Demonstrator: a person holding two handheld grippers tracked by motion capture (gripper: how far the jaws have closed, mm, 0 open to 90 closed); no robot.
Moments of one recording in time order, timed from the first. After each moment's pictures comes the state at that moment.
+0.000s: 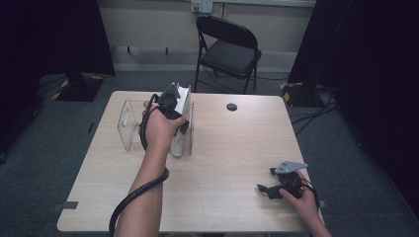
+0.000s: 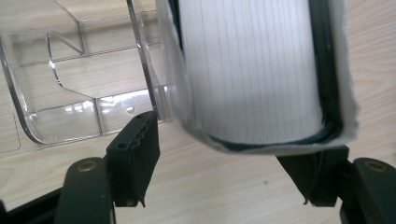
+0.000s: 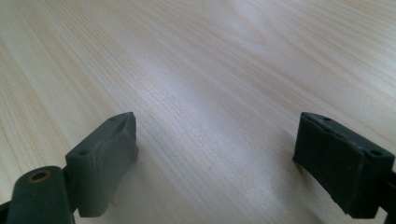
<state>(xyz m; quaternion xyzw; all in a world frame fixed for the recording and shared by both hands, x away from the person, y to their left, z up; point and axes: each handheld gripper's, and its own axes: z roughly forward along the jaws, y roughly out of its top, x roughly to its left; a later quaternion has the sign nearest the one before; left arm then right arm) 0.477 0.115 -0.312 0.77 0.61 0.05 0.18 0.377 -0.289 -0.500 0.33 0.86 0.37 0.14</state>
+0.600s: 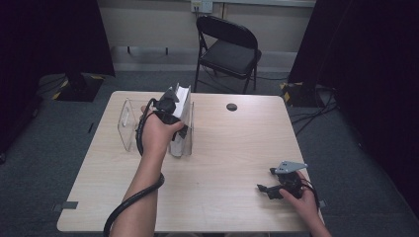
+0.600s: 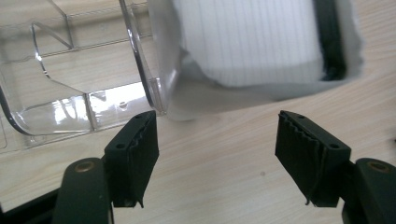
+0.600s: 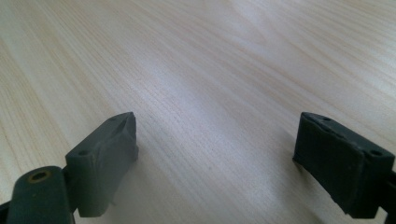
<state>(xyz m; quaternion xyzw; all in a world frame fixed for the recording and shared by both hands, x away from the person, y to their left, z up) 0.465 0.118 -0.317 0.77 0.60 0.05 0.19 0.377 -0.289 -0.500 0.33 0.86 0.37 0.14</state>
